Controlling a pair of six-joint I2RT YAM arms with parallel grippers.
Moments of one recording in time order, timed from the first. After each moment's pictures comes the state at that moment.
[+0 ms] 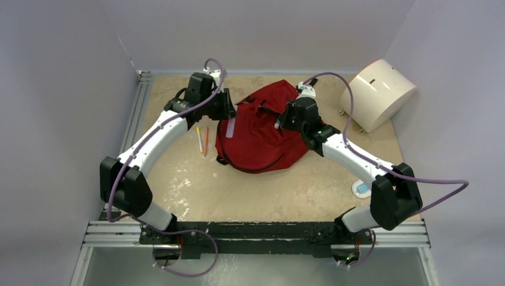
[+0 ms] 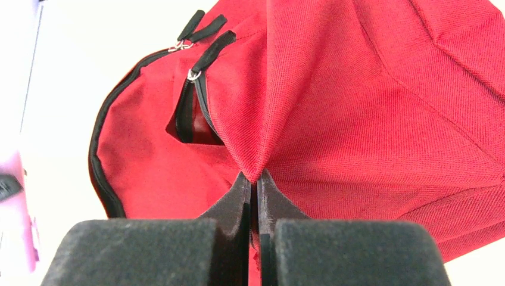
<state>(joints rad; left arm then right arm) -0.39 1.56 1.41 -0.54 0.19 -0.40 0.53 1.44 1.02 -0.07 0.18 0.54</state>
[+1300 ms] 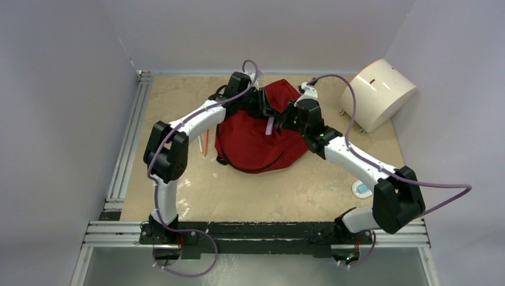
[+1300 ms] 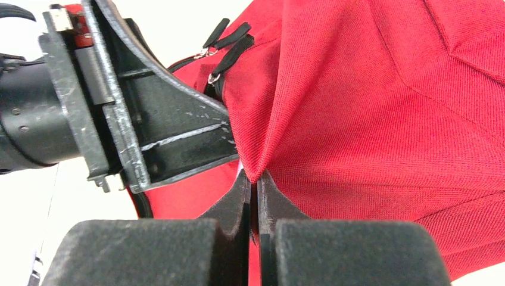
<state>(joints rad) -0.54 1.99 1.62 -0.23 0.46 -0.67 0.53 1.41 0.97 0.01 0.11 0.60</state>
